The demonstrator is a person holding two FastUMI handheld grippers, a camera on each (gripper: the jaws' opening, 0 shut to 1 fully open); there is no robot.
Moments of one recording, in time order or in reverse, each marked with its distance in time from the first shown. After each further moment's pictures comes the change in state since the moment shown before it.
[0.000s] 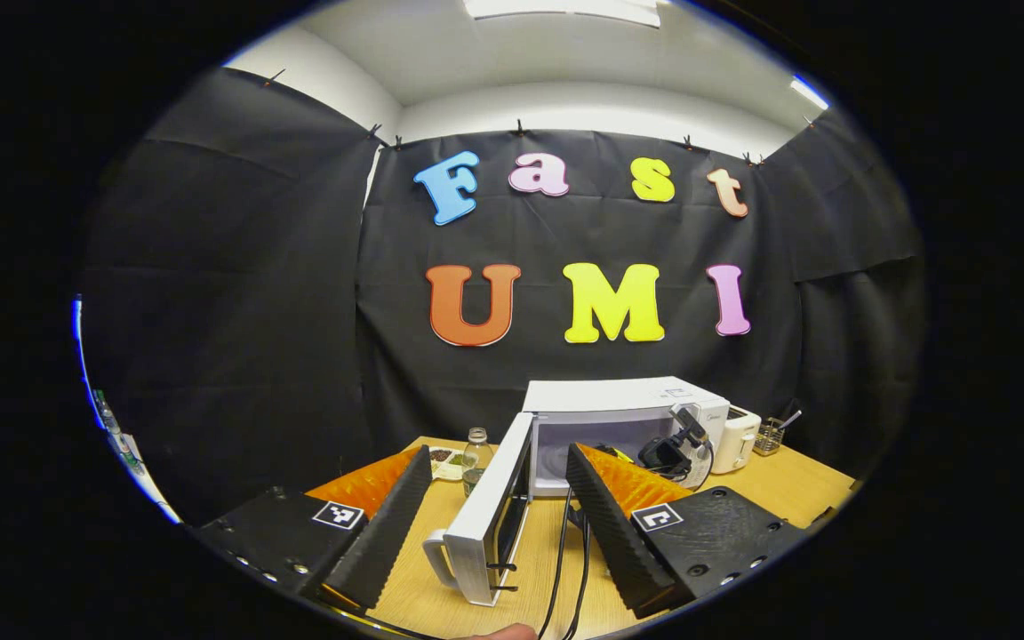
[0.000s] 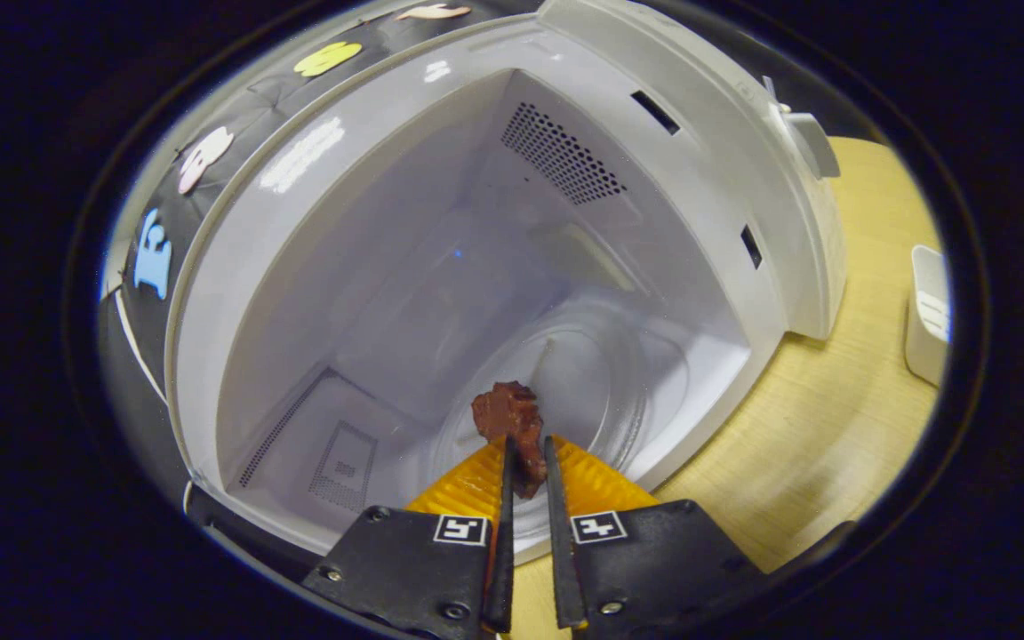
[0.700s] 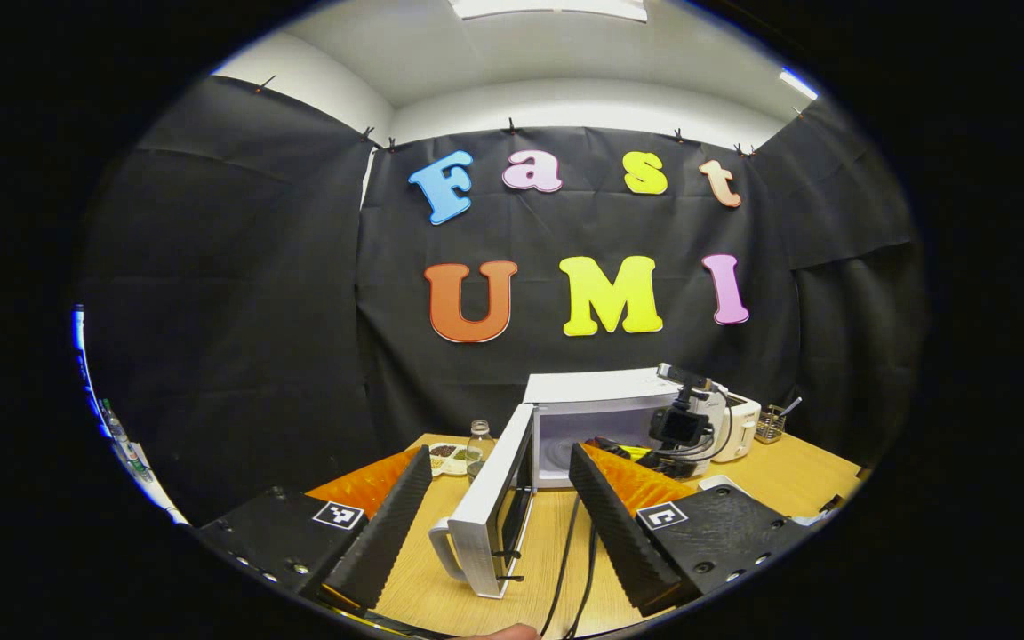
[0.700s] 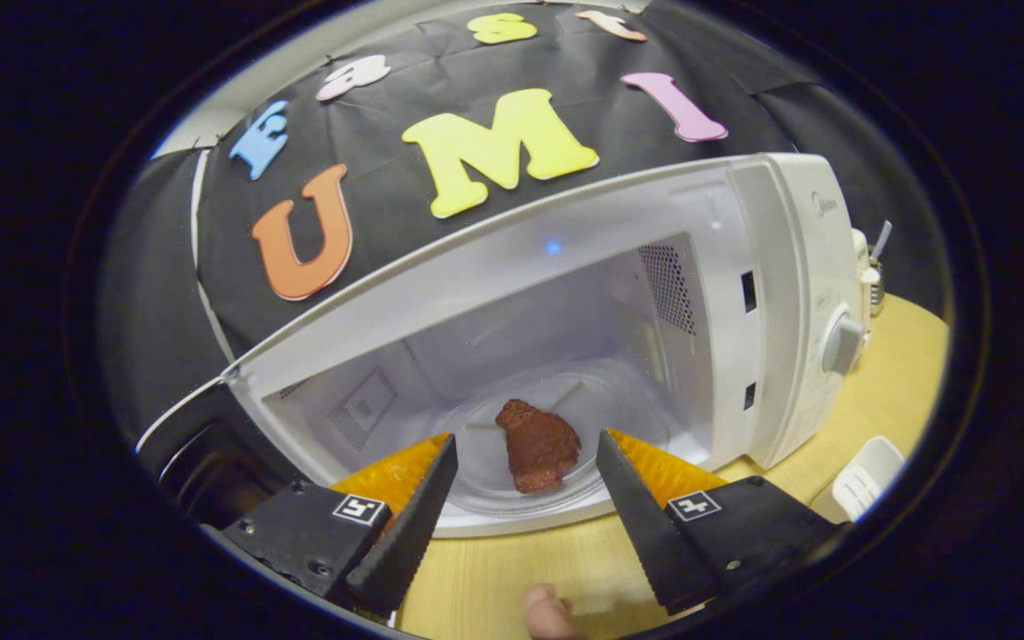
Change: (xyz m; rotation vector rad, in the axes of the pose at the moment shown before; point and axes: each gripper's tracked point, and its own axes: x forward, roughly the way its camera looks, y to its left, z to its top) left arm -0.015 0.010 -0.009 0.035 0.007 0.022; right arm -0.078 0.021 0.030 -0.484 -0.031 0.181
